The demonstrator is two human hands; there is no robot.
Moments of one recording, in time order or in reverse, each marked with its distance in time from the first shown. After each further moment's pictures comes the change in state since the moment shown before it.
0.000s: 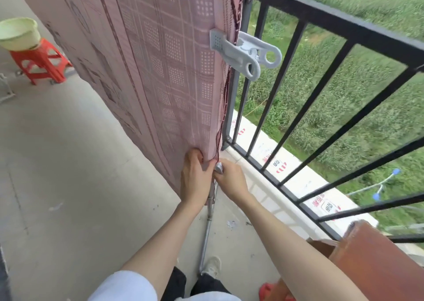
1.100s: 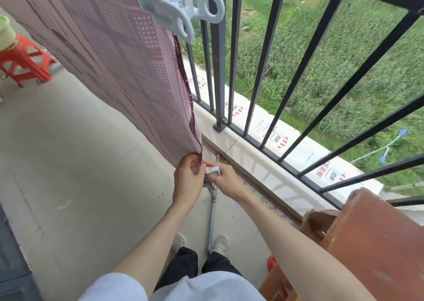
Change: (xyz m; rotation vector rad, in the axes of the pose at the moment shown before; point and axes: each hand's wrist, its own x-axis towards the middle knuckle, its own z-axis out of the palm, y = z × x) left_hand -0.090 -0.081 -0.142 -0.007 -0.162 -0.049; right_hand -0.137 -0.078 0.099 0.531 -0.211 0.152
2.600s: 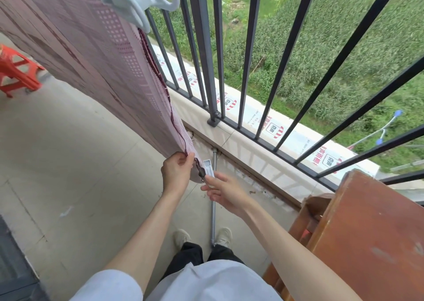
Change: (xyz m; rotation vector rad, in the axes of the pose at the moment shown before) left_hand -0.060 -0.112 -0.200 -0.080 -0.053 -0.165; right_hand -0.107 -0.017 0.226 0.725 -0.054 0.363
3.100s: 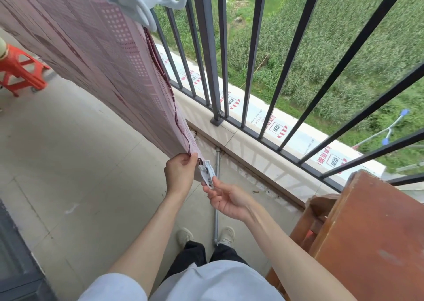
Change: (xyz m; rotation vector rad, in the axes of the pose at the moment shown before) left_hand -0.027 0.025 -0.013 0.071 0.064 0.000; right_hand -0.027 0.002 0.007 0.531 -0.144 0.244
